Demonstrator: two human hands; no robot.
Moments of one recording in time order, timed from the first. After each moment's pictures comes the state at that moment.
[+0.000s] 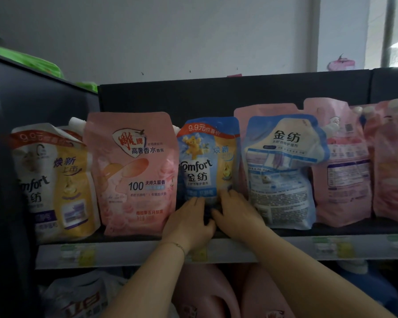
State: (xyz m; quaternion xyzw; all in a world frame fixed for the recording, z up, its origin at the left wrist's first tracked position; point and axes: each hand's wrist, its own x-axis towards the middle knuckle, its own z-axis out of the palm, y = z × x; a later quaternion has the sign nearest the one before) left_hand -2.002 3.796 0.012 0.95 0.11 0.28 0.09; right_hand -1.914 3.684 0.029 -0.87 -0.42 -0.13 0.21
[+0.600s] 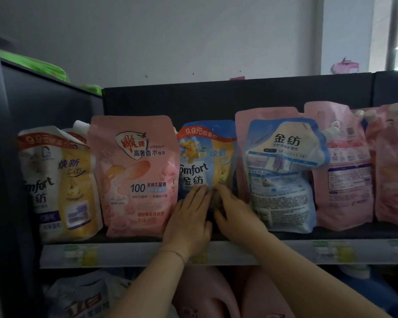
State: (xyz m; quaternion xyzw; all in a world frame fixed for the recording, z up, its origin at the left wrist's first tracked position) left_hand -2.010 3.793 0.011 0.95 0.09 0.31 -0.01; right_hand -1.922 3.673 0.027 -0.81 -0.48 -0.13 0.31
